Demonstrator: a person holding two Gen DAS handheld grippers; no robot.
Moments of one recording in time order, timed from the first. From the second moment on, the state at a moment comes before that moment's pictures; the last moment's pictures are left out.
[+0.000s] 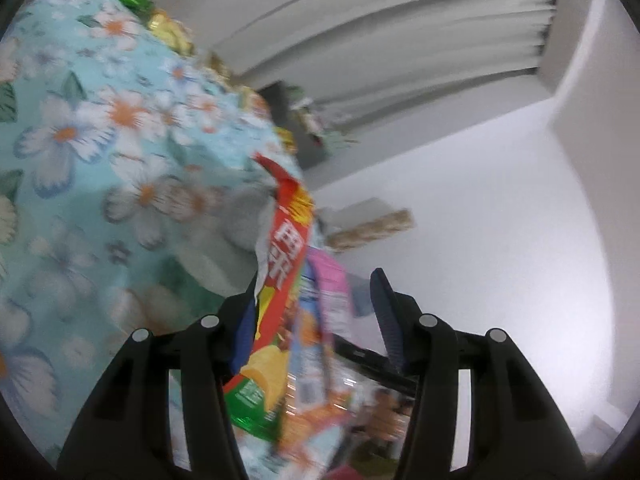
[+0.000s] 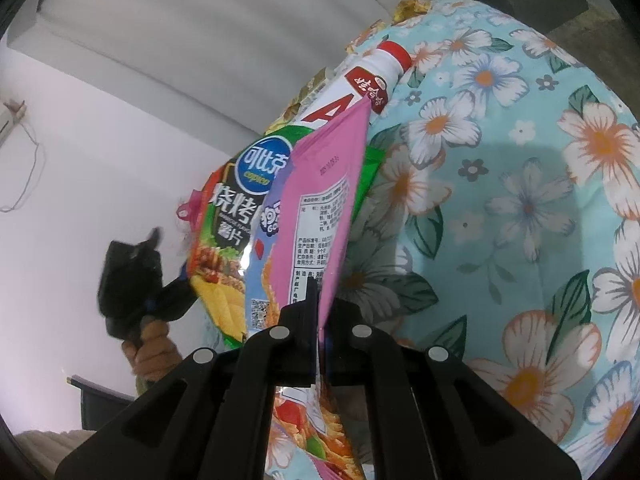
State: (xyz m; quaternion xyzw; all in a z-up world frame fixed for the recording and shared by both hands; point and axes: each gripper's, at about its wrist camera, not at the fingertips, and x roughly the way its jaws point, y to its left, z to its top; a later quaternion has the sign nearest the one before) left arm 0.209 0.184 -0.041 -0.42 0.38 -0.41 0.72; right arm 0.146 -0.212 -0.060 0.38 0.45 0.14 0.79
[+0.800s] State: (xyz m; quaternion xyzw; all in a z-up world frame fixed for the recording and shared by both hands) left arm 0.196 0.146 -0.053 -0.36 0.43 -0.36 0.75; right arm 0.147 -0.218 -0.065 0.40 0.45 0.14 0.79
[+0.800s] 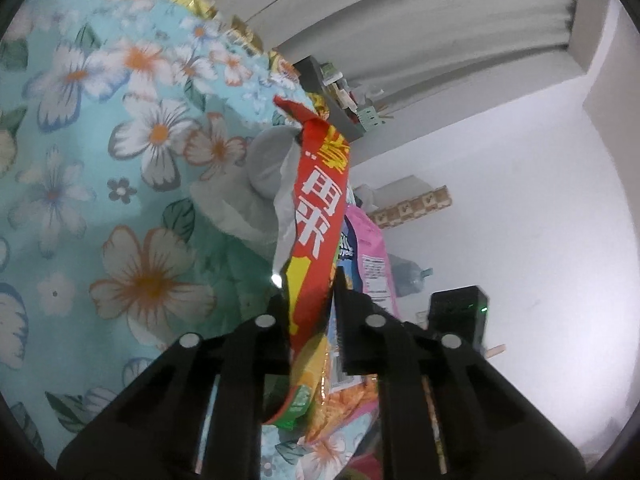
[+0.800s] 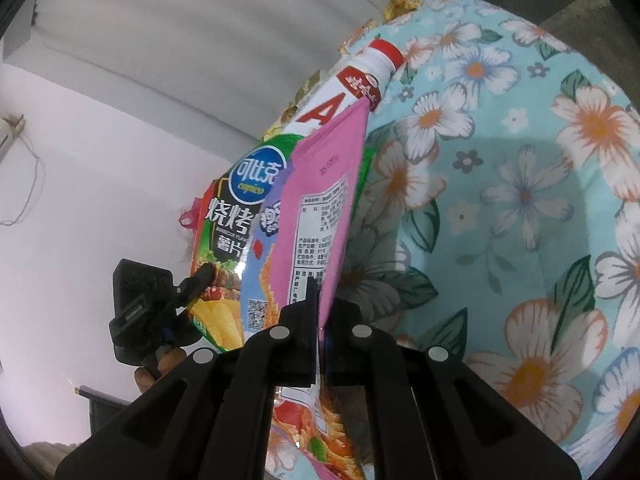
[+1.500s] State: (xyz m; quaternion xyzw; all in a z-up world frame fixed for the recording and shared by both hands) left arm 0.146 0.084 0.019 -0.17 0.39 -0.34 0.84; right arm 0.105 -0.254 -0.014 0.43 0.38 0.12 0.81
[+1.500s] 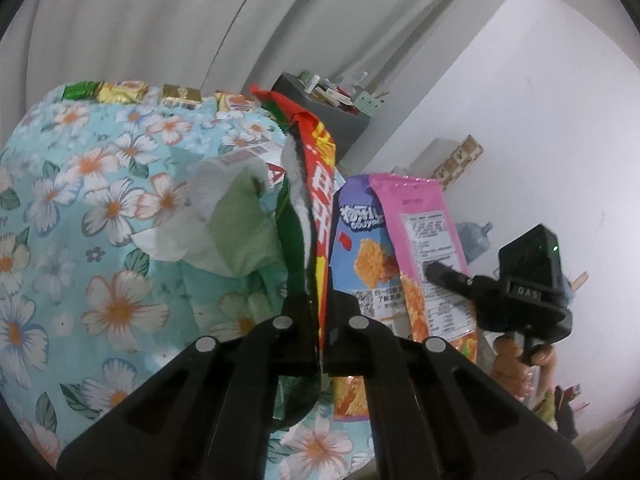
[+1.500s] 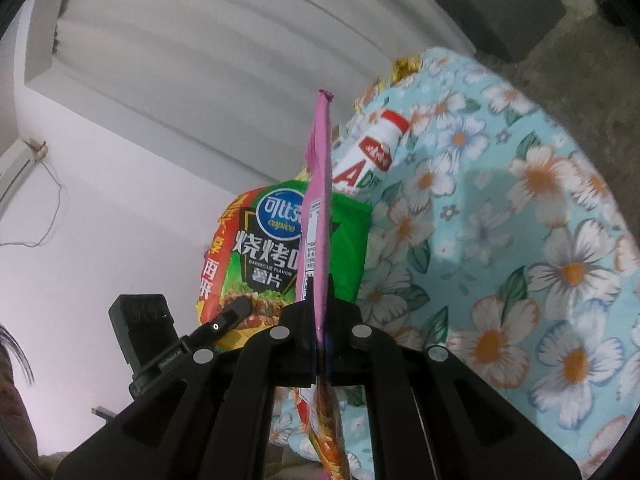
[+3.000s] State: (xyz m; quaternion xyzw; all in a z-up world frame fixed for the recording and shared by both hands) left arm 0.096 0.044 0.060 -0.05 0.30 -0.33 0.89; right arm 0.057 -0.272 0.022 0.42 0.33 0.08 0.84
